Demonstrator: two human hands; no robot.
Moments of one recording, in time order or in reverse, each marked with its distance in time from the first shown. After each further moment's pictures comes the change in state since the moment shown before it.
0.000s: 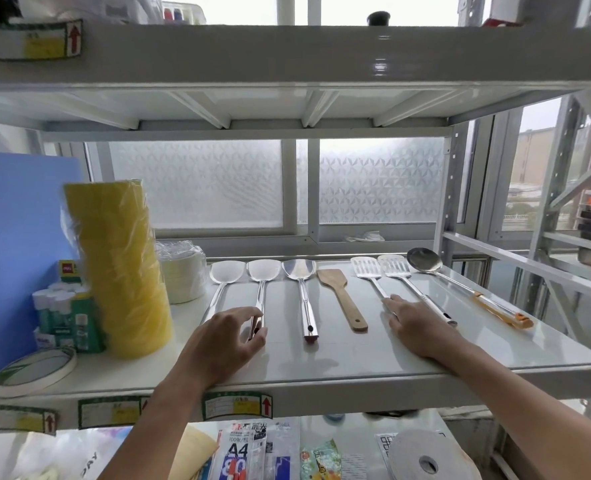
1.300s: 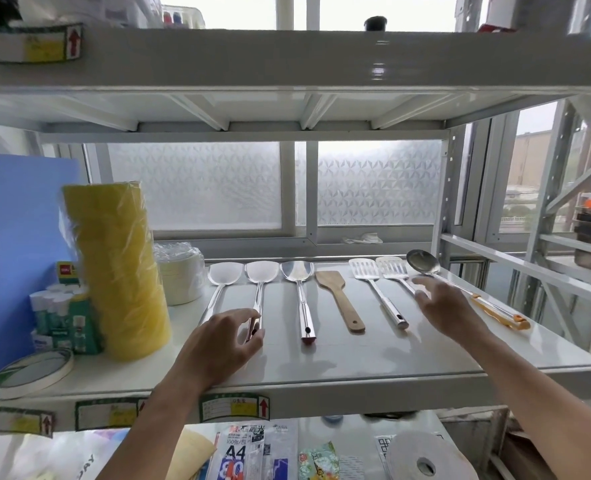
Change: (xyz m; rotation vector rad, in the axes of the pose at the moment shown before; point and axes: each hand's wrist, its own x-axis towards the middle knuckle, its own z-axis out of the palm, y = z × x) left_hand 0.000 0.001 0.000 0.014 0.021 0.021; right_hand -0.003 0.024 -0.038 0.257 0.292 0.183
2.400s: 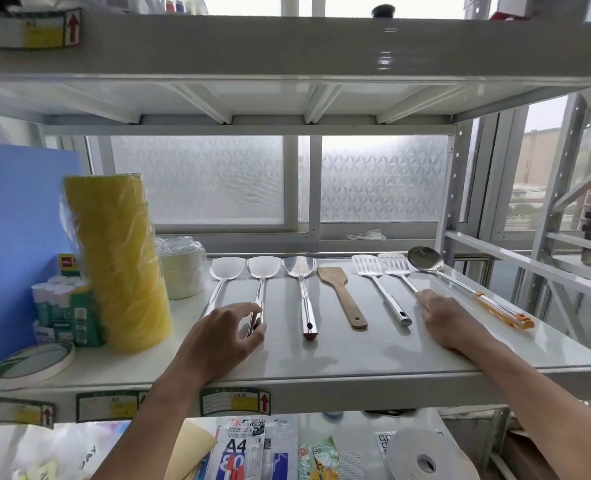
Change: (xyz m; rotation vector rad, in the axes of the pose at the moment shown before) left_hand 0.001 -0.001 0.001 -0.006 0.002 -0.017; right_hand -0.005 0.012 0.013 -0.171 -0.170 0.010
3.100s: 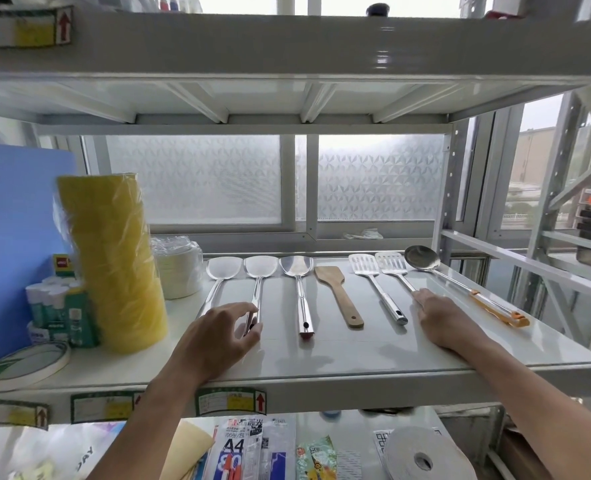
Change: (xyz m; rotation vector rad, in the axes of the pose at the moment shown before) left_hand -0.002 0.002 -0.003 -0.005 -0.008 -0.009; right_hand -0.004 -0.002 0.000 -0.016 -0.014 0.029
